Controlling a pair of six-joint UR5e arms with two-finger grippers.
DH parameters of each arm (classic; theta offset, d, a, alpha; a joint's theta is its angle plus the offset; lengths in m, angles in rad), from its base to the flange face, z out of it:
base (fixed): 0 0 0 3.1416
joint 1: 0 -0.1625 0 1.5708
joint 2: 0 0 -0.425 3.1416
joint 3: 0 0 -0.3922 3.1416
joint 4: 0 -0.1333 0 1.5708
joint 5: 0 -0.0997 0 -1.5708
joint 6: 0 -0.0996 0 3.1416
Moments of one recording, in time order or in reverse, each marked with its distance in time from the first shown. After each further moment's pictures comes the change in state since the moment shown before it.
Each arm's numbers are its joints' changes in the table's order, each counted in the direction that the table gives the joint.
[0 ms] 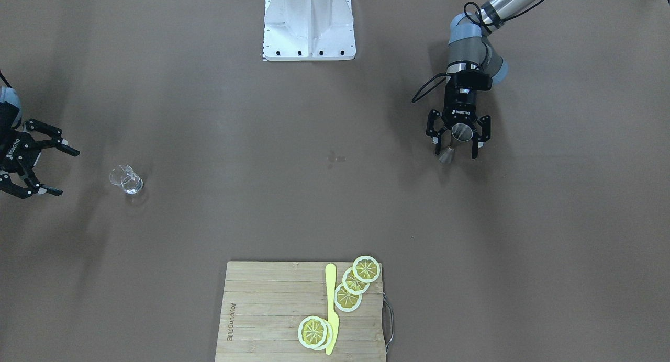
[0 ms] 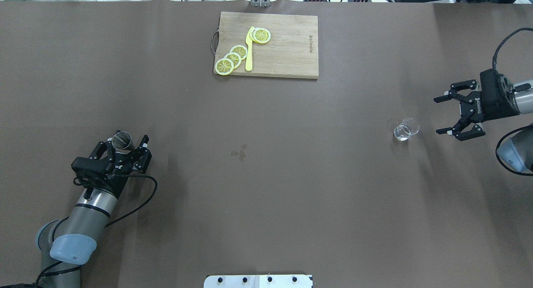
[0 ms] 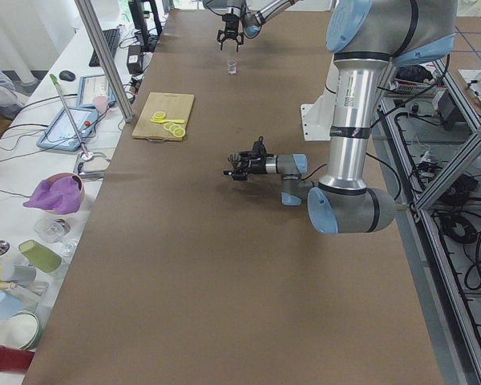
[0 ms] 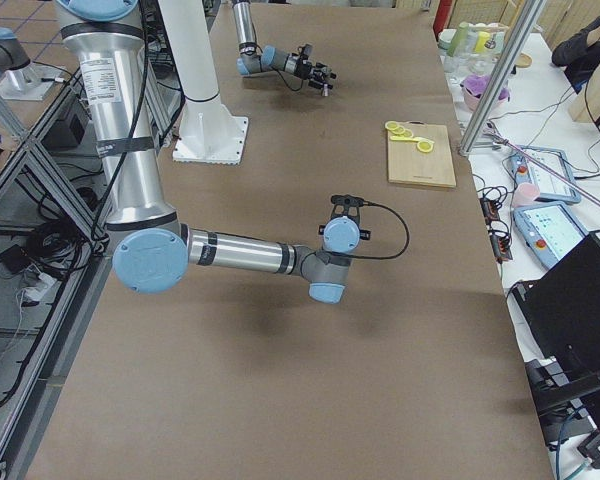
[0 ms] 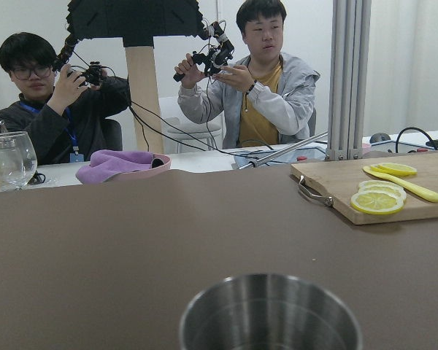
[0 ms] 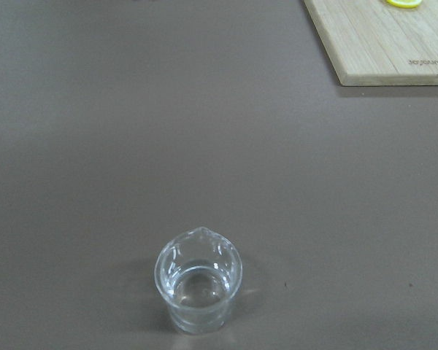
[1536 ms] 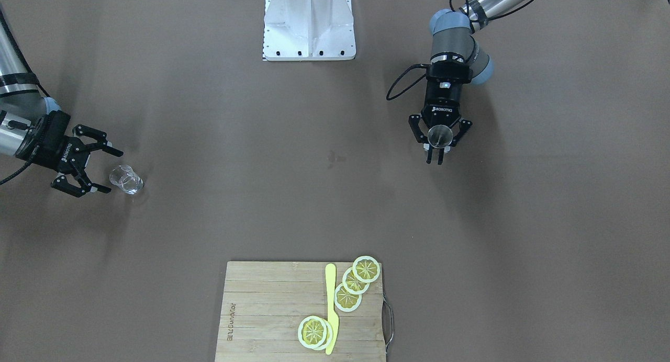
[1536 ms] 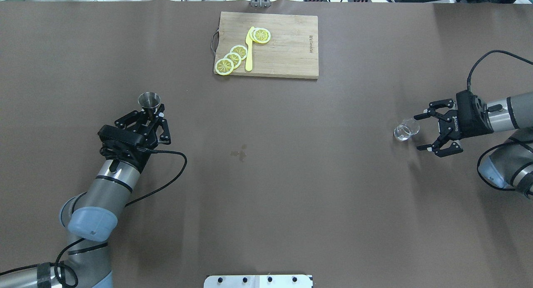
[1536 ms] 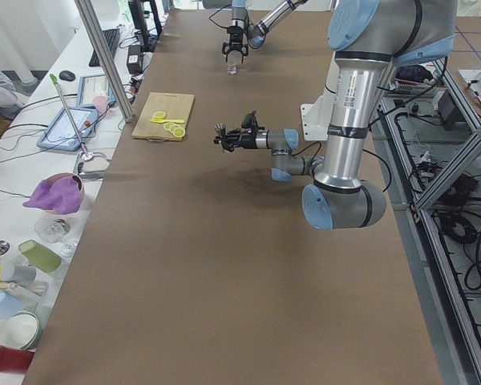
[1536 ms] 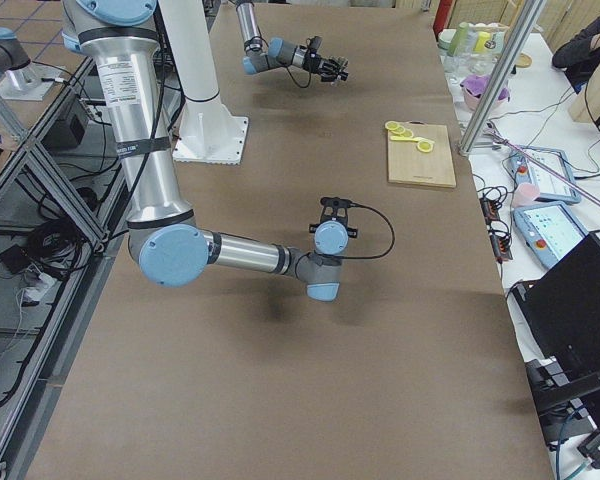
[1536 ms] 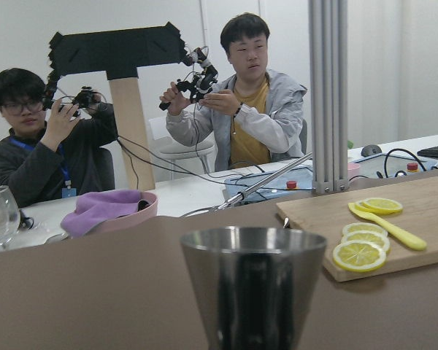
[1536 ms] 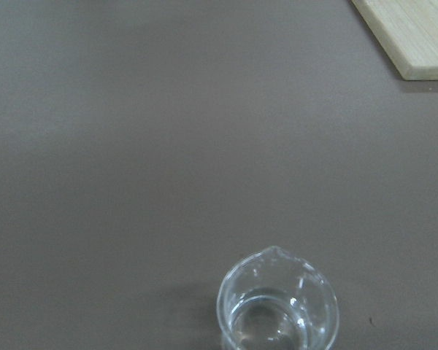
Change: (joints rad) left arm 0.101 0.130 -0.130 -0.132 0.126 -0.272; right arm 0.116 -0.020 -0.072 -0.120 0.075 -0.060
